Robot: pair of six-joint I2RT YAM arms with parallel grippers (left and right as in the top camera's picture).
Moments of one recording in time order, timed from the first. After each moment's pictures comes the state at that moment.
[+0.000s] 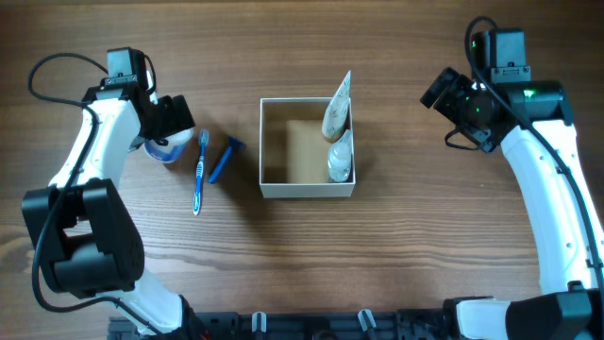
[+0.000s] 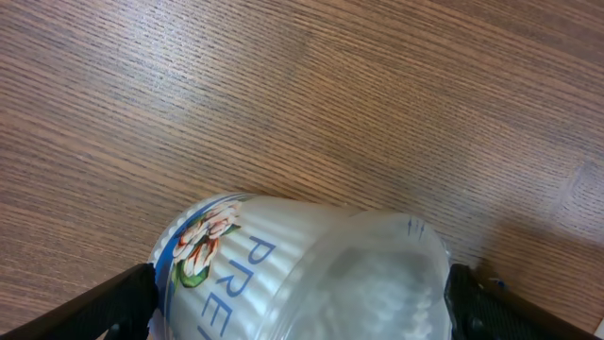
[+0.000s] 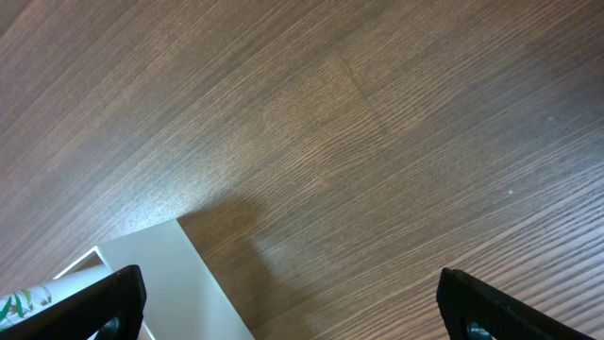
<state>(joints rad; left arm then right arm) 0.13 1.85 1.32 -0.75 -0.01 -0.25 0.07 1.52 1.45 -1.05 0.09 0.71</state>
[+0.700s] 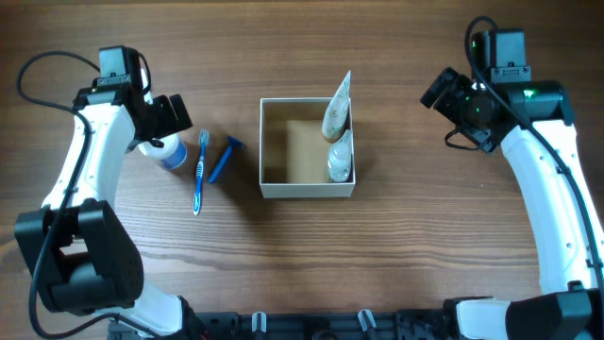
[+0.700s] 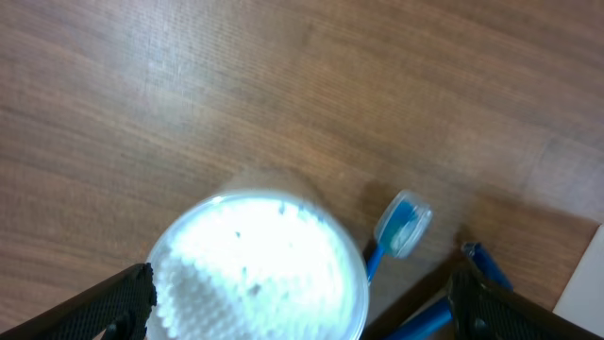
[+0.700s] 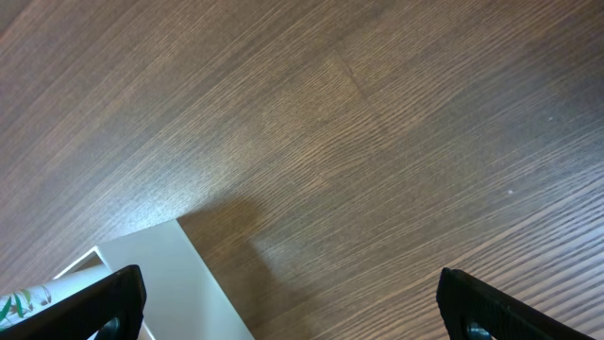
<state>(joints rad) 0.13 1.76 1.32 -0.82 -0.01 -0.25 0.07 1.52 1.45 -1.05 0.09 0.71</state>
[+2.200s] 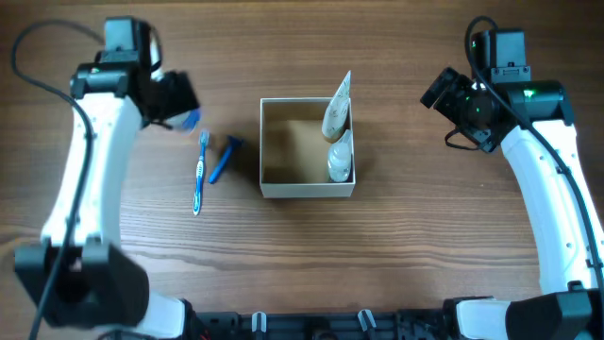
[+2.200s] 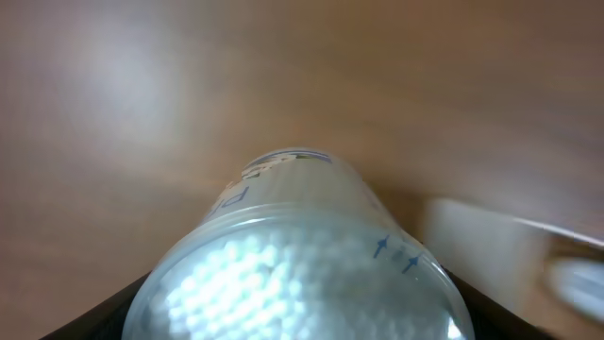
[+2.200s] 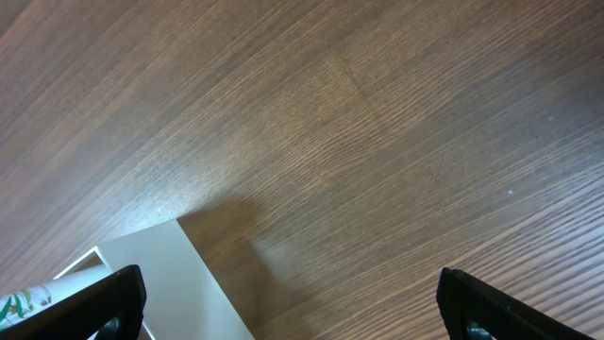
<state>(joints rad) -0.03 1.66 1.54 -0.98 0.01 -0.33 0.07 1.52 1.45 -1.05 0.09 0.71</state>
